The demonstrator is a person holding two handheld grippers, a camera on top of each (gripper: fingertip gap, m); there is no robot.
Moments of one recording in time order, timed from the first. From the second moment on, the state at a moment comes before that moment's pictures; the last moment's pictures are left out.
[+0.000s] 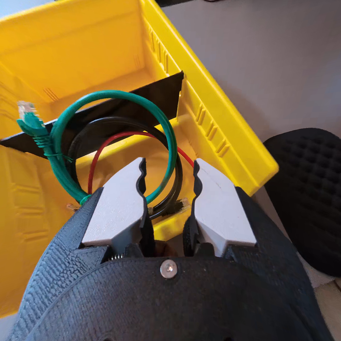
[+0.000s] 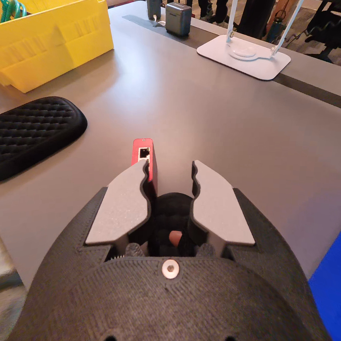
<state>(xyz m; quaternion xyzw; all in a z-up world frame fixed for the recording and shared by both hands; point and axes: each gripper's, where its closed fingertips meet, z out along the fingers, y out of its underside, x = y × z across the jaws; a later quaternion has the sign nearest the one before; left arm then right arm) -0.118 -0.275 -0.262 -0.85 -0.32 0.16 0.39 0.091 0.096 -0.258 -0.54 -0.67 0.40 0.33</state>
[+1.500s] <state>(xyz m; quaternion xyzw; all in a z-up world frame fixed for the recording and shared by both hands) 0.091 -0.052 -0.158 -0.64 0.32 0.36 0.59 0.082 -0.049 -0.152 -0.37 -0.37 0.85 -0.08</state>
